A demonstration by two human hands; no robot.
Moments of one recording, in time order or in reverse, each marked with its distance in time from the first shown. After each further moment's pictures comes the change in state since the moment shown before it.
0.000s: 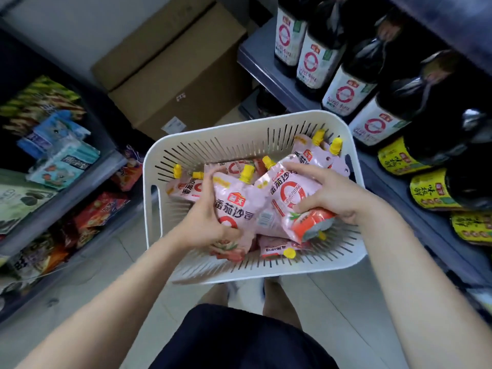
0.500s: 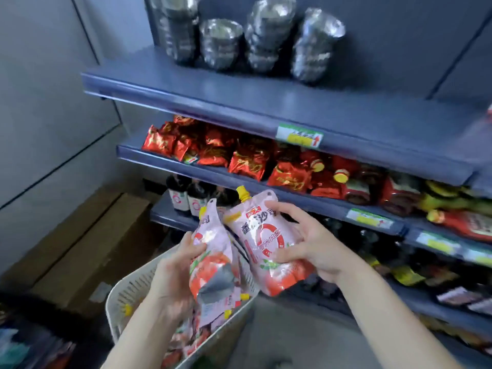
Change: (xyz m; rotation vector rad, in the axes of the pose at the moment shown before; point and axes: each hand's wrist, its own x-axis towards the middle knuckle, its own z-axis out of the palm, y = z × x) left_hand -0.126 0.205 0.034 -0.885 -0.597 -0.001; right_hand -0.319 -0.110 0.047 0.376 0.550 -0.457
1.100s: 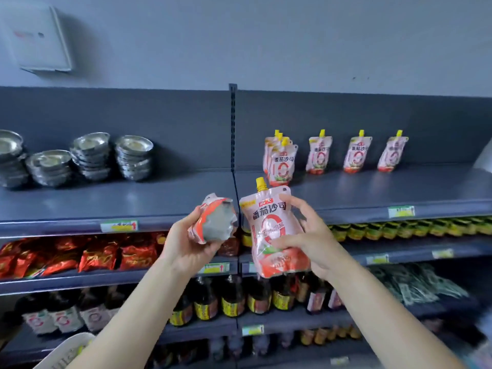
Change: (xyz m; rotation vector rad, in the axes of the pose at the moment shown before) left_hand 0.064 -0.139 0.361 0.035 -0.218 -0.209; right_hand -0.284 -0.098 -0.214 0.015 0.667 -0.327
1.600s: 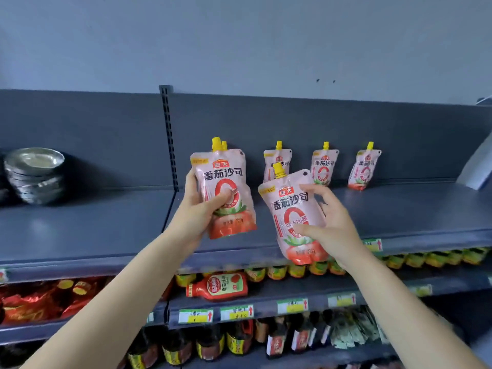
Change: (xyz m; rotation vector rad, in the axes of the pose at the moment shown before) left_hand 0.188 -0.091 0.149 0.698 -0.115 0.492; right_hand 0.113 -0.004 -0.237 -0.225 0.166 -0.296
